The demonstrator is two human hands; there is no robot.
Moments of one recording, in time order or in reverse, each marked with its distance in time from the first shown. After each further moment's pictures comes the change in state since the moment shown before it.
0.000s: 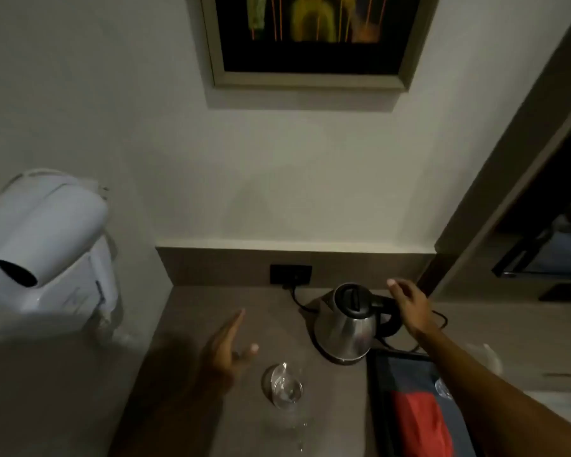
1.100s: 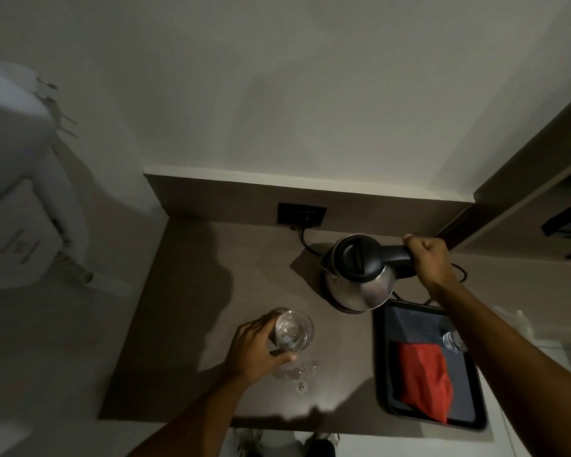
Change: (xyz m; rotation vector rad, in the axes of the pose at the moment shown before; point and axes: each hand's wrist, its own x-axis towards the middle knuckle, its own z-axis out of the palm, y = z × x) left_hand -0.034 -0.066 0.109 0.207 -0.150 -0.050; right_hand 0.023 -0.002 0.027 -0.002 -0.072 -0.024
